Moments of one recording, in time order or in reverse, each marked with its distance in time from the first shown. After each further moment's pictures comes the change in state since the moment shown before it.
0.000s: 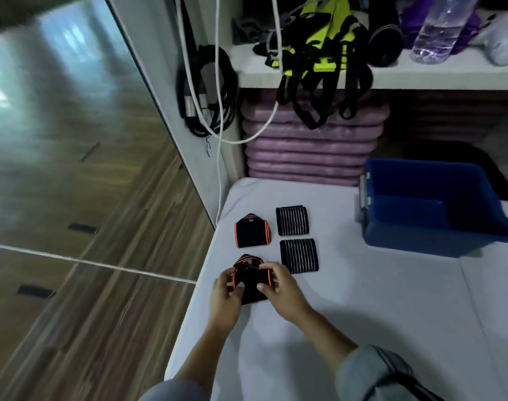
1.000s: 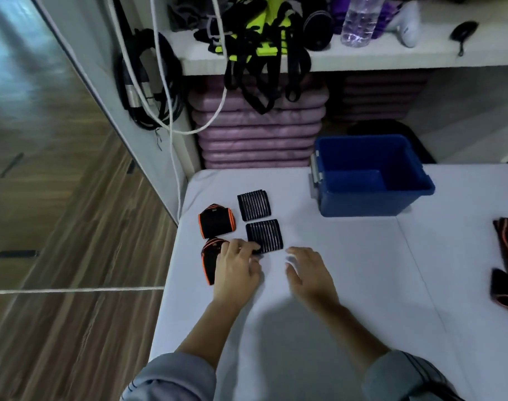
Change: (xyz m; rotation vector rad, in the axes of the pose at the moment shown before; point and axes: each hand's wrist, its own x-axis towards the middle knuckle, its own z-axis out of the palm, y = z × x) left_hand -0.021 0.054 0.045 0.571 -0.054 0.737; right_hand -0.075 0.028 -0.064 -0.469 0.516 -0.104
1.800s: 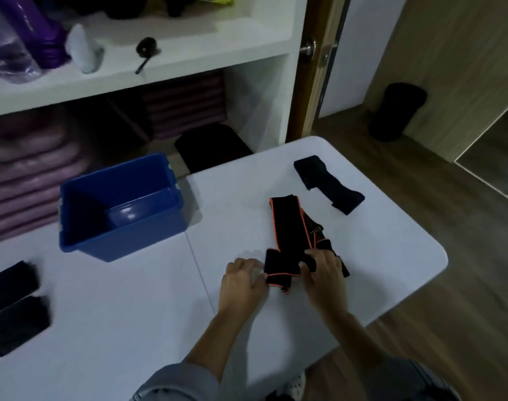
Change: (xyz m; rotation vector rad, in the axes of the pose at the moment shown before) left_hand -0.023 0.373 0.265 -0.187 -0.524 0.189; right_hand -0.129 0.337 -0.293 -0.184 0.364 0.554
